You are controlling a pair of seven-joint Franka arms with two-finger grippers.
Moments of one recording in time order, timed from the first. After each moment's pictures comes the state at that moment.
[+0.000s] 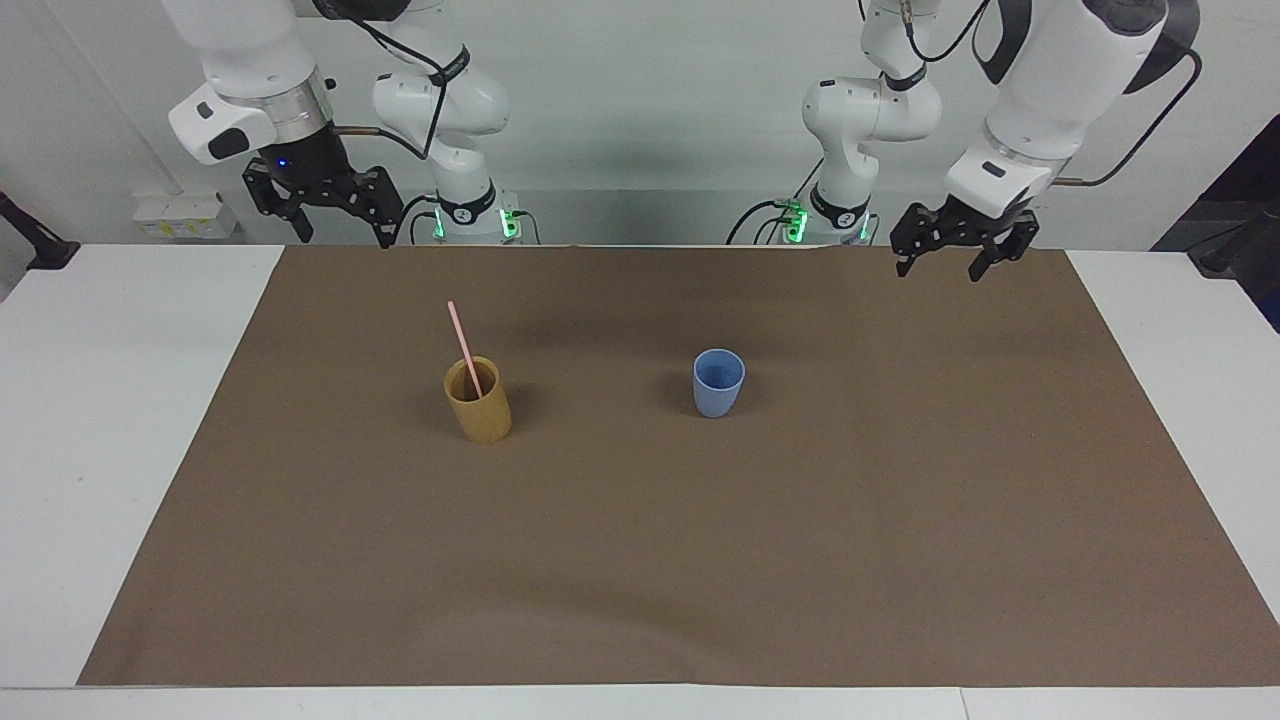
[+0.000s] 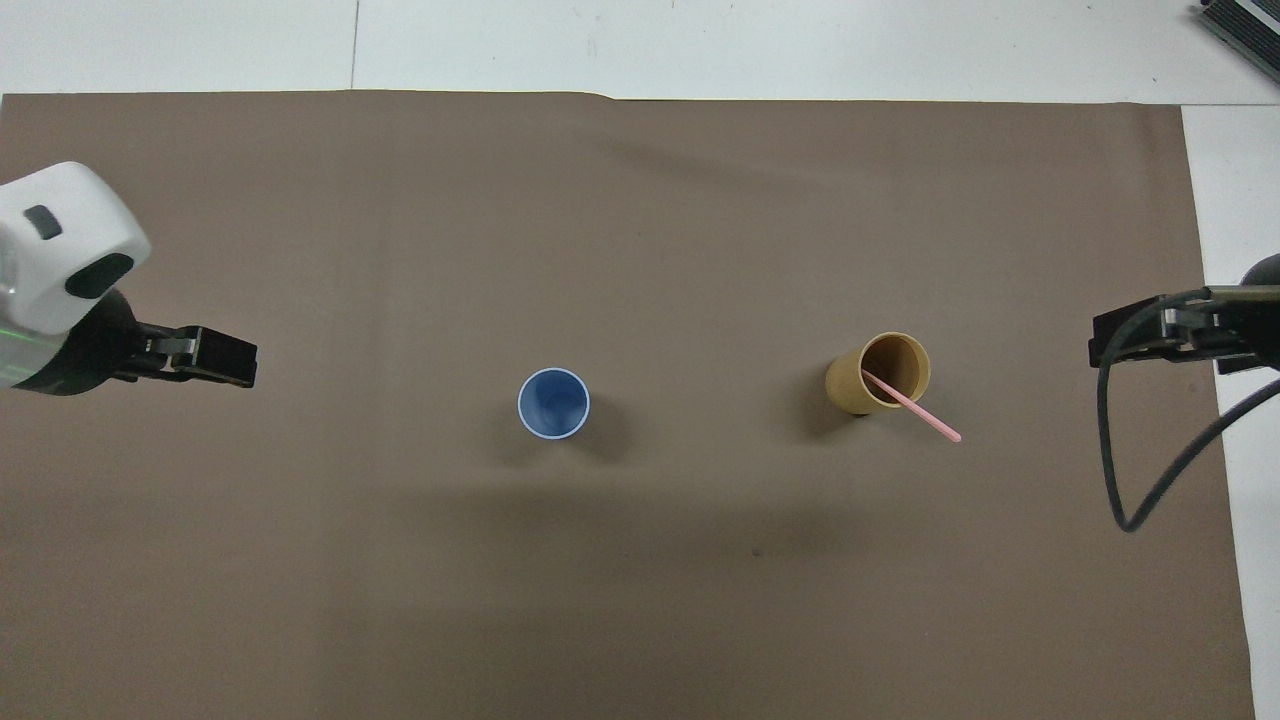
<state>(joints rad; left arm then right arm) -0.12 -0.08 -0.04 -1.65 -0.03 1.52 -0.05 -0.09 -0.02 0.13 -1.51 -0.03 1.46 0.13</state>
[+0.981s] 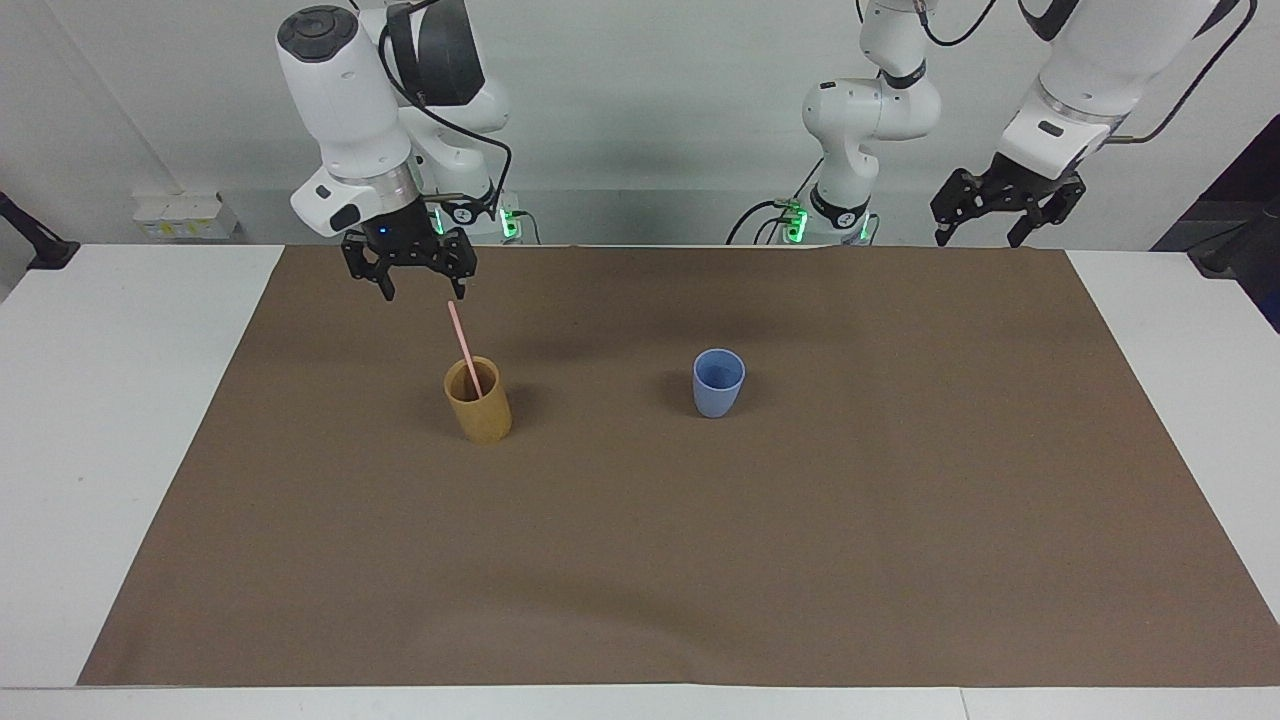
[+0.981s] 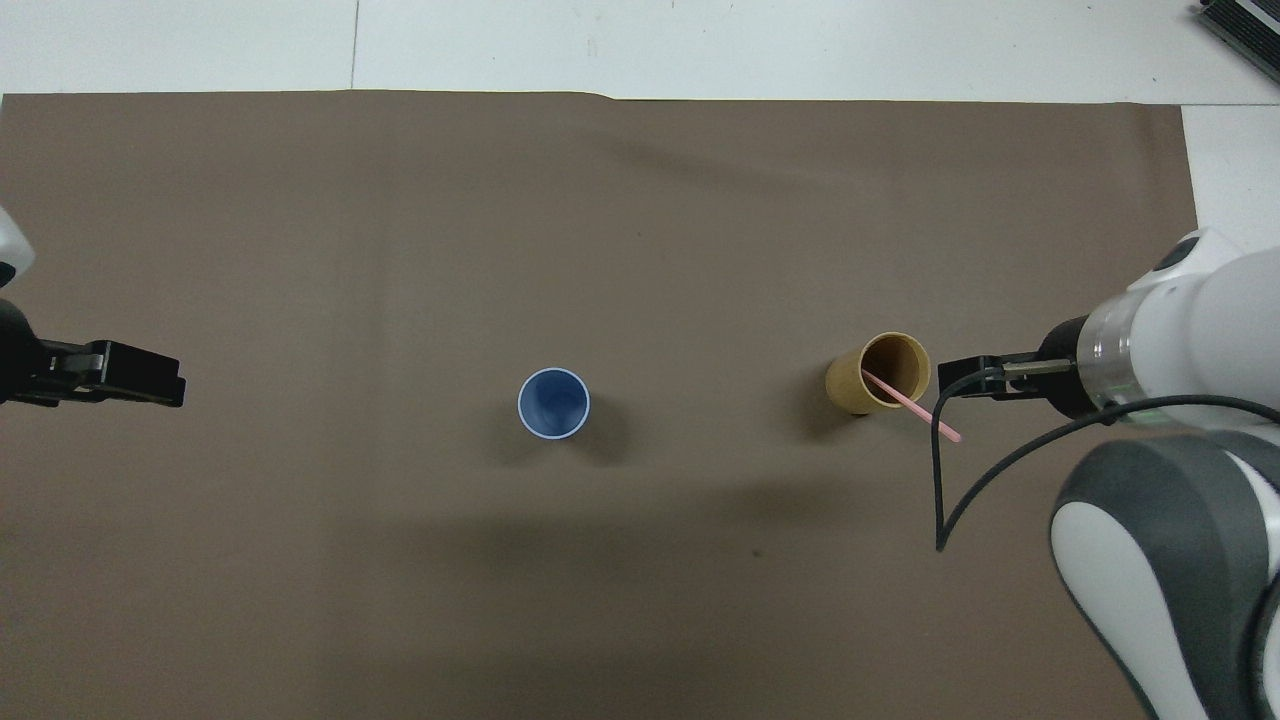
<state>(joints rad) -0.09 -0.11 -0.03 -1.64 -0.03 1.47 -0.05 0.00 -0.16 0.15 -1.98 0.03 1.86 0.13</state>
